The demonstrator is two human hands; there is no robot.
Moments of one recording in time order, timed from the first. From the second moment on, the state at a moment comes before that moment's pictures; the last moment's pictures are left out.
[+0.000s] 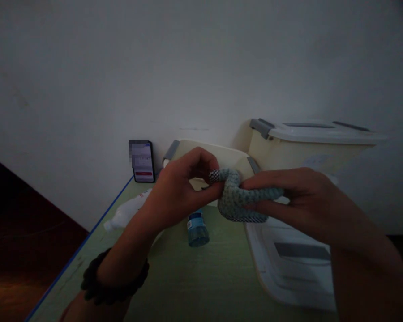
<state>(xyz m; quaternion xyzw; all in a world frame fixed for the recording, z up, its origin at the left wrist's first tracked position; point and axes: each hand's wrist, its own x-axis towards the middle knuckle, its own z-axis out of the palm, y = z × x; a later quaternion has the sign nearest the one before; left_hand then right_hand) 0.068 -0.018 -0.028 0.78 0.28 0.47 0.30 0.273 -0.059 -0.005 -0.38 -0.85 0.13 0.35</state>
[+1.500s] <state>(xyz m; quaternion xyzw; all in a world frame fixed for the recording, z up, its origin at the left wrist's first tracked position) 0.044 0.017 -0.043 0.77 0.49 0.42 -0.01 0.285 -0.022 -0.031 -0.46 -0.73 -0.09 0.49</state>
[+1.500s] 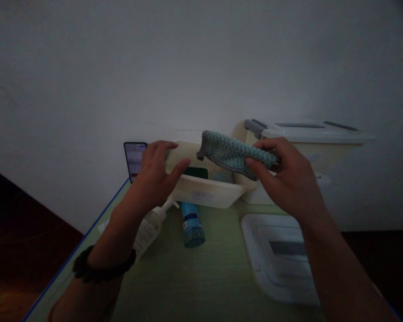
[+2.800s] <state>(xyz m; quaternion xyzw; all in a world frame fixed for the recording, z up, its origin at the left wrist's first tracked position) 0.030 0.019 -0.036 0.68 0.65 0.31 0.15 0.270 0.010 -0.072 -0.46 -0.72 0.12 0.50</state>
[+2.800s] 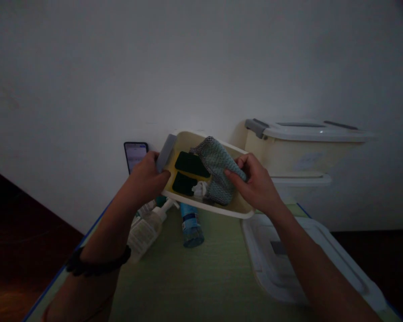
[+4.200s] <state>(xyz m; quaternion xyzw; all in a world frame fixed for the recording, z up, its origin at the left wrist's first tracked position) 0.029 0.017 -0.033 0.73 0.62 0.26 0.12 0.229 0.002 -0.096 -0.46 -0.73 0.23 0.45</state>
